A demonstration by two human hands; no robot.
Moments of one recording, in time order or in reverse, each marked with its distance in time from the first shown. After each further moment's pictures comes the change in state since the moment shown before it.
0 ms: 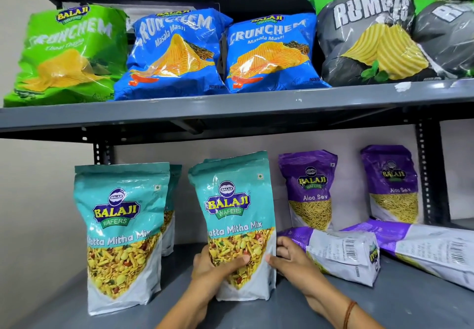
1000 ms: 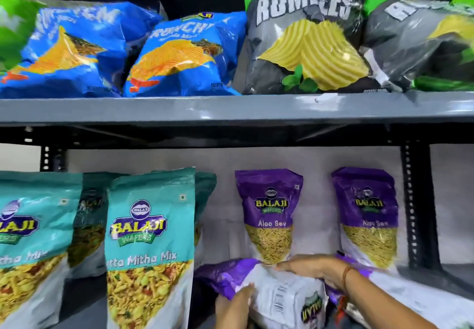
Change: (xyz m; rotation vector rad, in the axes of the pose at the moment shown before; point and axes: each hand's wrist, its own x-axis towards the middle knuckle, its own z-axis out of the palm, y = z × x) left_hand 0.026 -0.002 0.227 -0.445 0.283 -0.303; right_hand 0.107 0.003 -0.211 -0.611 -0.397 0.235
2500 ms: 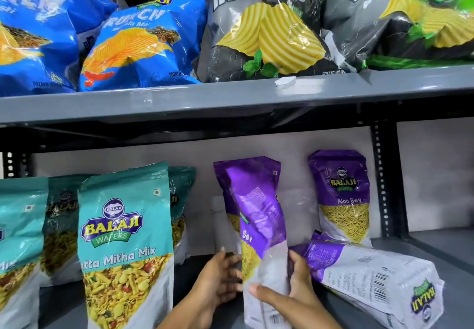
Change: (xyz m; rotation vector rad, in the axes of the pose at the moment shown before) left_hand 0.017 0.026 0.006 0.392 -0.378 -0.067; right_hand -0.103 0.001 0.093 0.498 0.641 -0.288
